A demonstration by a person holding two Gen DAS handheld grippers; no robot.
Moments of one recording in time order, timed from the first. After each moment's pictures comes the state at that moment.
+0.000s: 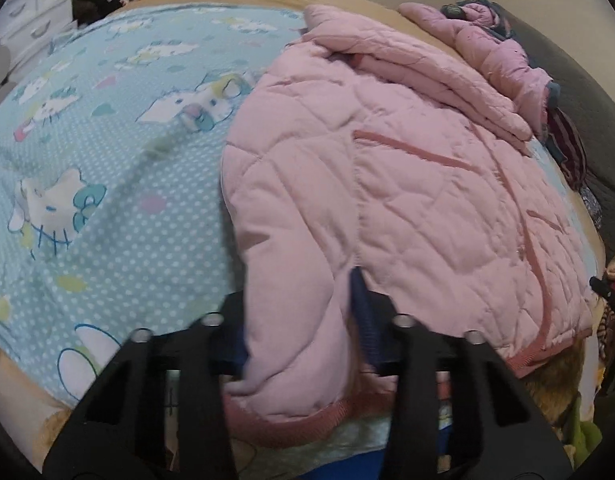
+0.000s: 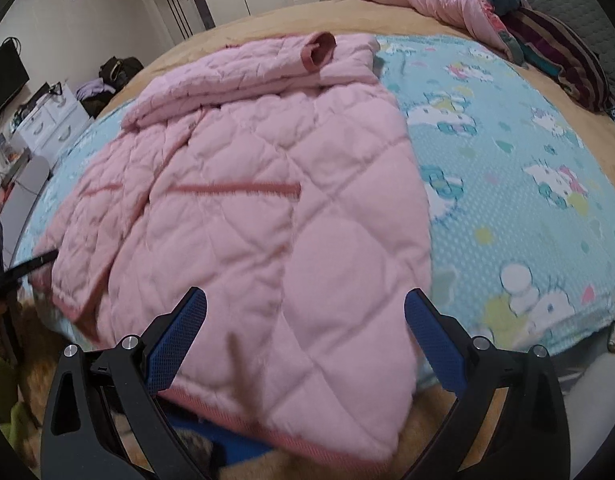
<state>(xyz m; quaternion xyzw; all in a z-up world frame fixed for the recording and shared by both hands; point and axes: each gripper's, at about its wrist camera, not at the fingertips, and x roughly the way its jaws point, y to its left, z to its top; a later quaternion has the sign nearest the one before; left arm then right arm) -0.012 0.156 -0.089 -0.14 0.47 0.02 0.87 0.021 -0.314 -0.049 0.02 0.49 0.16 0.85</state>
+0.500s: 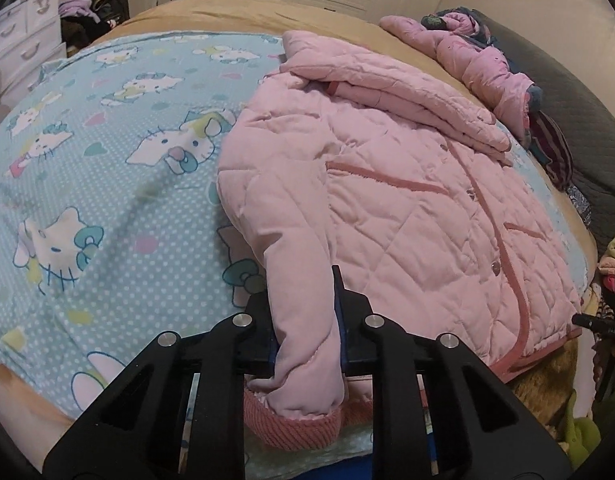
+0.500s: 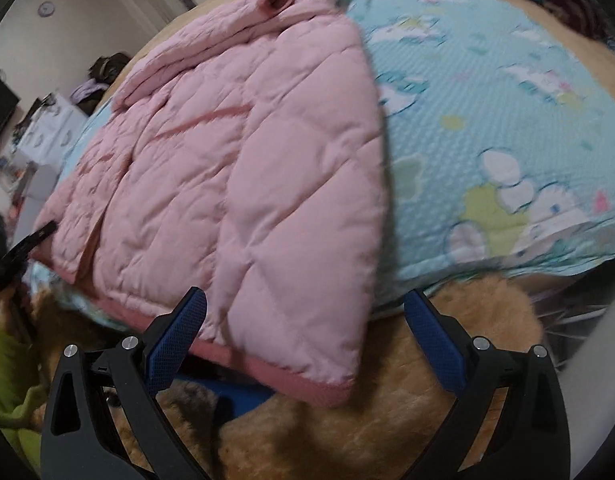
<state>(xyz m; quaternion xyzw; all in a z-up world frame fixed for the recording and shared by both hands) -0.005 0.153 -0.069 -0.14 0.44 0.00 0.89 0.001 -0.349 -0.084 0.08 0.57 0.19 0.80</state>
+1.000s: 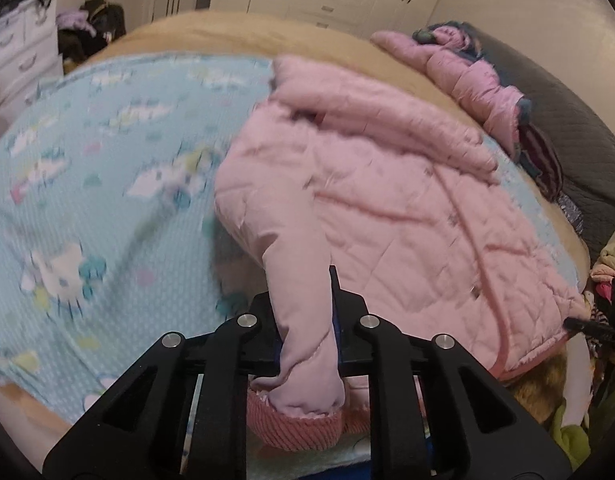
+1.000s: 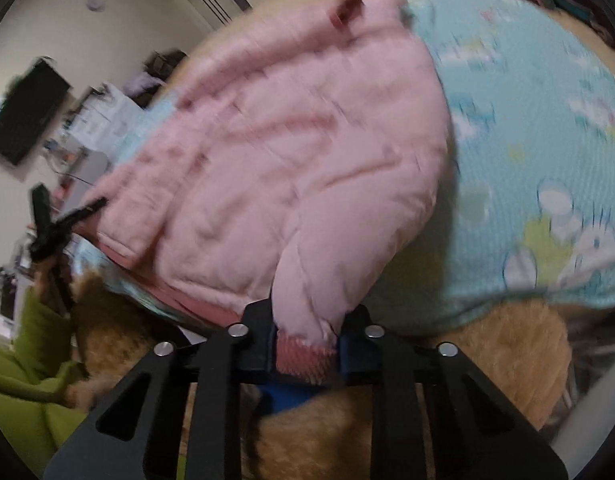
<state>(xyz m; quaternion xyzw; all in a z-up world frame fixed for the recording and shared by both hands) -0.001 0.150 -0.036 -0.14 0.41 -0.01 0.90 -0.003 -0.347 -0.035 0.11 0.50 0.29 0.81</state>
